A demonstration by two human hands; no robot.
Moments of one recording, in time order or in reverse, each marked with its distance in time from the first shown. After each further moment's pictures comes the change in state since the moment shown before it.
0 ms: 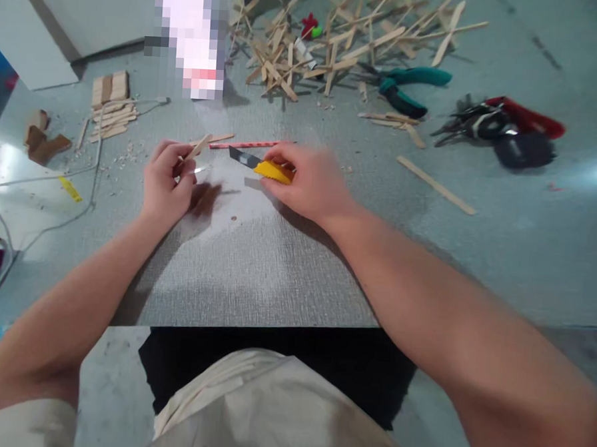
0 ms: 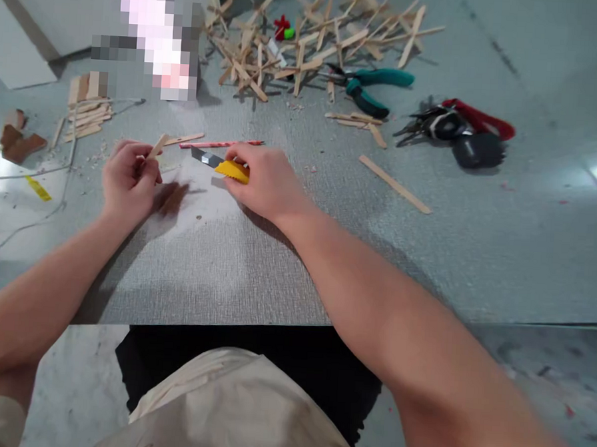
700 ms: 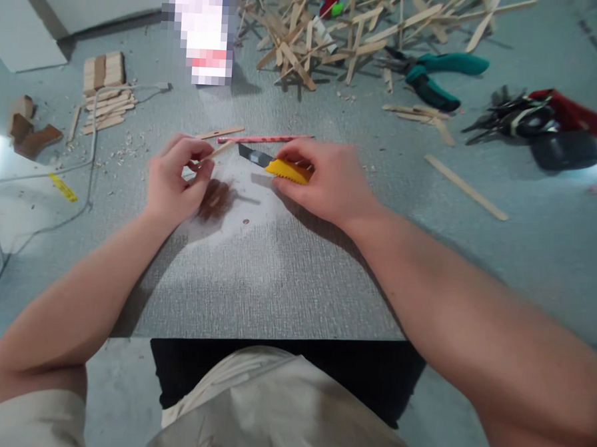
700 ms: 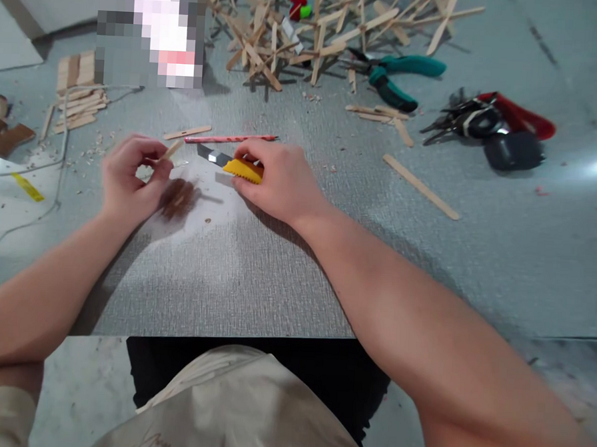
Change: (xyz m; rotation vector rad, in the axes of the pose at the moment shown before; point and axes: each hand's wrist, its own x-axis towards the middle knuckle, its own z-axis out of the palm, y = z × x) left_hand 0.006 0.003 -0.002 0.031 -0.081 0.186; right_hand 0.003 0.001 0.002 0.019 -0.019 0.014
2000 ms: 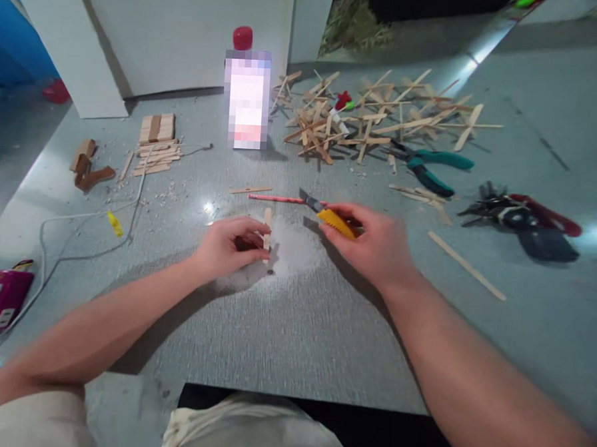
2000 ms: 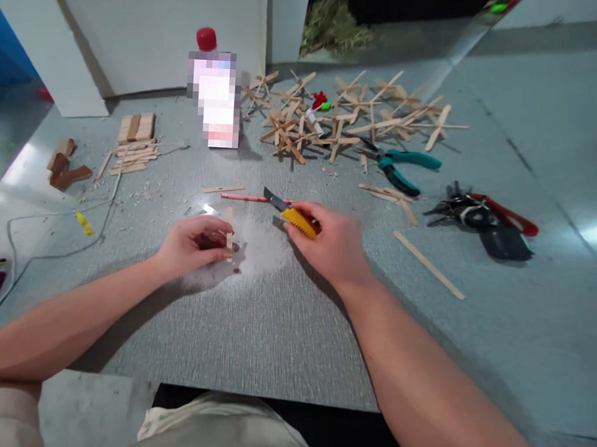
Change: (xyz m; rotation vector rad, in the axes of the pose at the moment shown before) left_hand -0.019 0.016 0.005 -0.534 -0.266 -0.247; right_hand -0.005 0.020 -0.014 -0.078 0.120 0.110
